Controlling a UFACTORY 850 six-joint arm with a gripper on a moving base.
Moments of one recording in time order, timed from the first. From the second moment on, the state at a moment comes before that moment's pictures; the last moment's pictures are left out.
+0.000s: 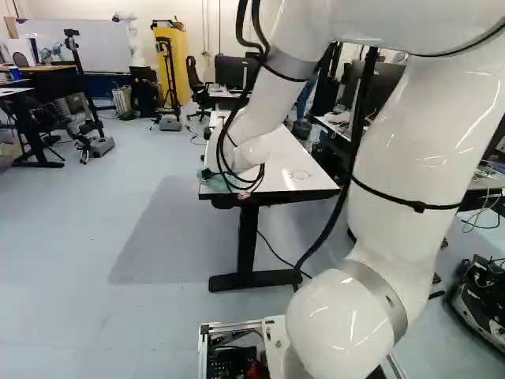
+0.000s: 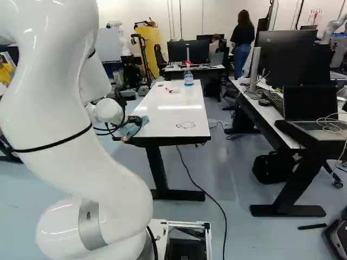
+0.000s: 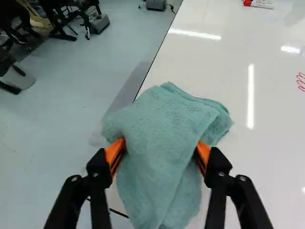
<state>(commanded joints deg) 21.8 -8.5 -35.0 5.2 21.9 0.0</state>
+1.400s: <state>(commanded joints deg) 20.1 -7.4 -39.7 5.2 21.9 0.0</state>
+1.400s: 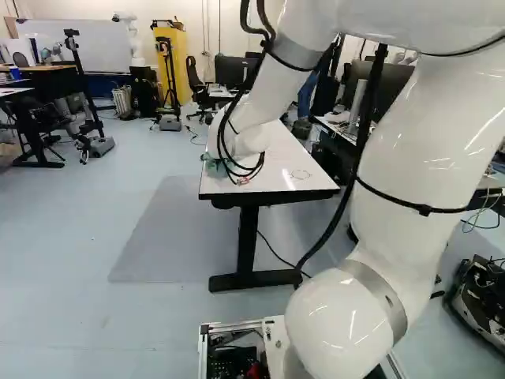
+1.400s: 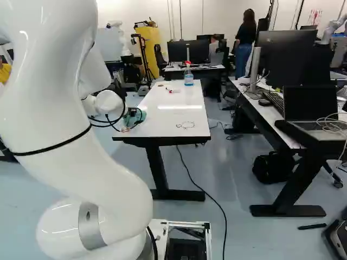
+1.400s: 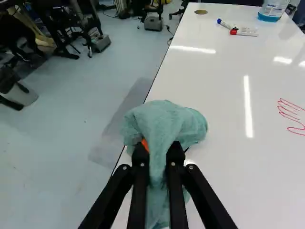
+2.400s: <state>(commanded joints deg) 11.4 -8.4 -45.6 5.2 25.0 0.0</state>
